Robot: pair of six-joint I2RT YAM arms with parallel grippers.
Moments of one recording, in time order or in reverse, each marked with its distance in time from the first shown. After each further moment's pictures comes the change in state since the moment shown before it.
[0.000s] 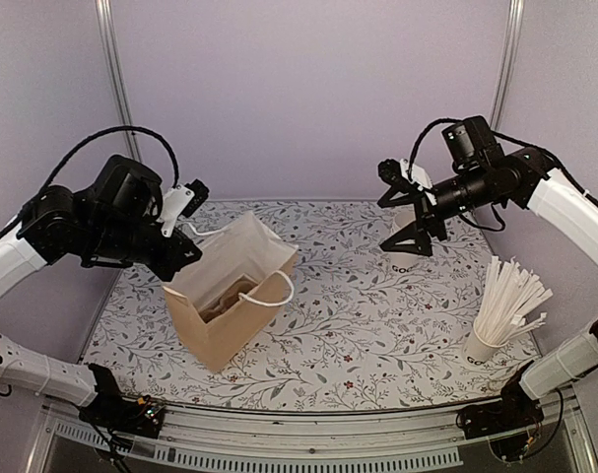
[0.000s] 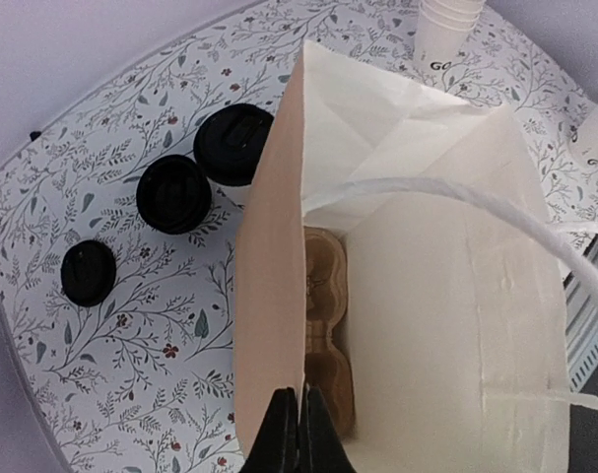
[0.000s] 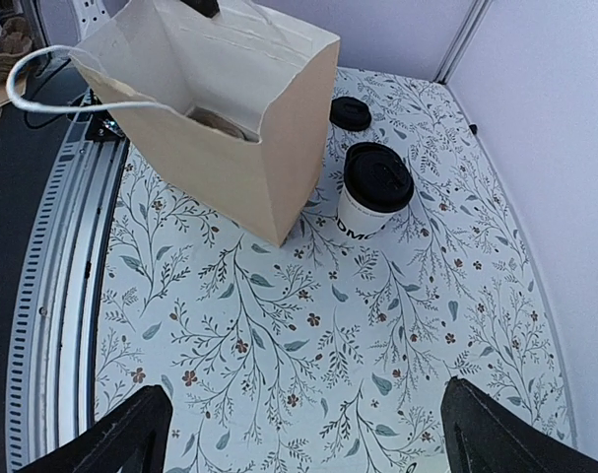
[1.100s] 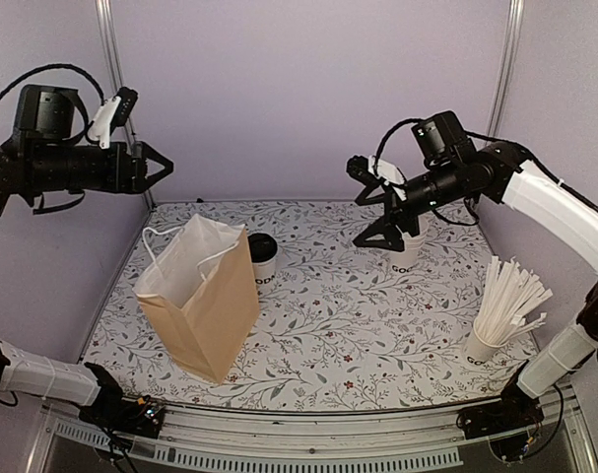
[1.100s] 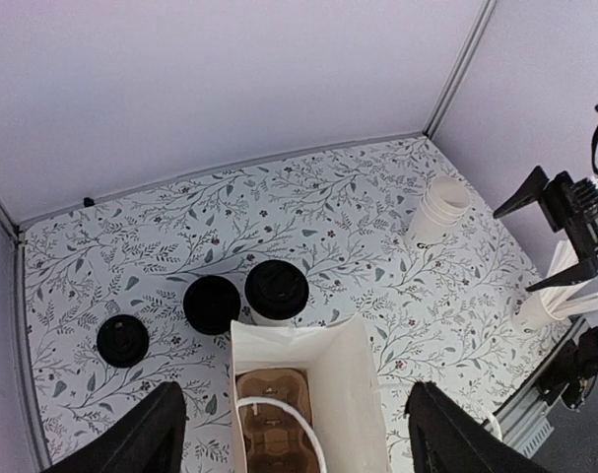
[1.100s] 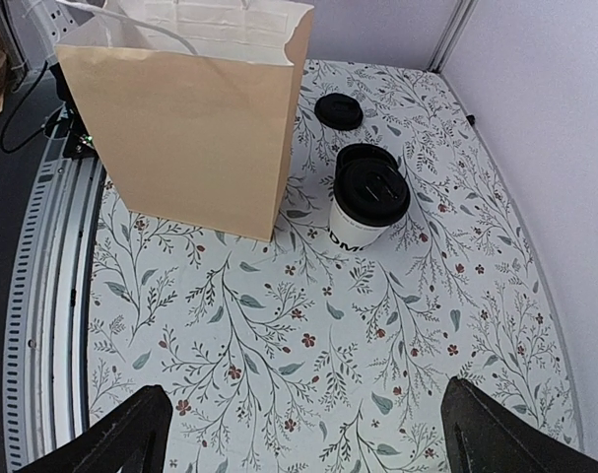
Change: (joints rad) left arm 0.308 0.003 0.397 -0.085 0.154 -0.072; right arm 0.101 0.135 0.106 0.049 0.099 0.123
